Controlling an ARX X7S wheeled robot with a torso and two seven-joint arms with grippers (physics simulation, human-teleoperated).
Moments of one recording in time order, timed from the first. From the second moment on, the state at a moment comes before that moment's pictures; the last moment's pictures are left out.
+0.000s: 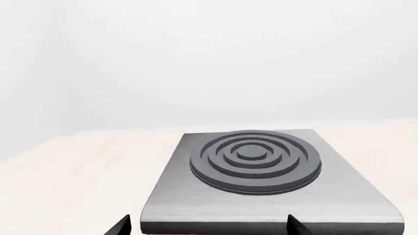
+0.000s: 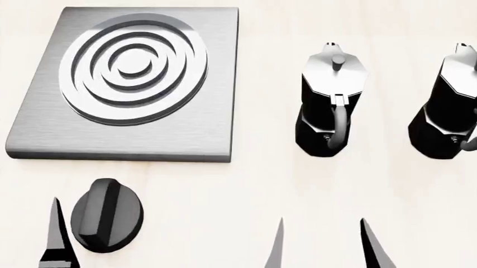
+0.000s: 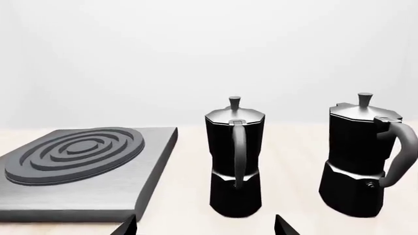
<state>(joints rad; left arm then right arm) 0.01 -0.44 0.32 0.58 -0.21 -0.14 -0.56 -0.05 0.39 -0.32 -0.49 0.25 -0.03 0.41</state>
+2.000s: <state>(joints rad) -0.11 -0.48 0.32 0.83 -0.28 -0.31 -0.58 0.10 0.46 -0.29 -0.82 0.31 0.18 0.49</state>
